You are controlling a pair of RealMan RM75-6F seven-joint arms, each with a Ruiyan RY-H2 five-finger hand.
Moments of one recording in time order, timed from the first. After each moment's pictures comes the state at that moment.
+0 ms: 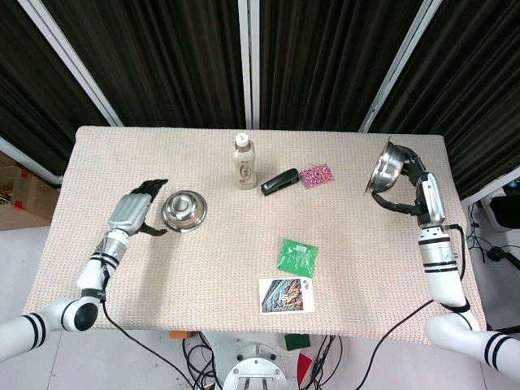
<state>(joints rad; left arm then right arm) -0.61 -1.40 -0.22 -1.44 1.07 0.86 0.10 0.48 -1.34 0.32 -1.48 -1.27 1.22 0.91</state>
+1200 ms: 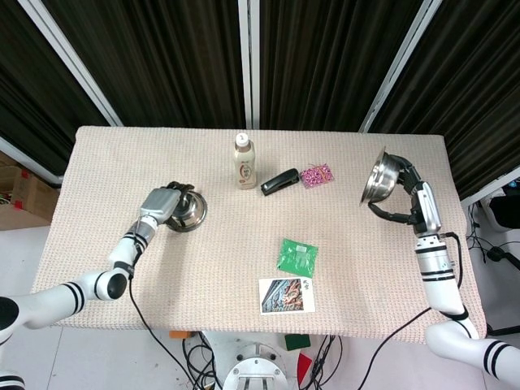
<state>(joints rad) -0.84 -1.54 -0.18 -1.20 0.88 0.64 0.21 0.44 -1.37 0.31 -1.47 -1.34 1.24 0.94</state>
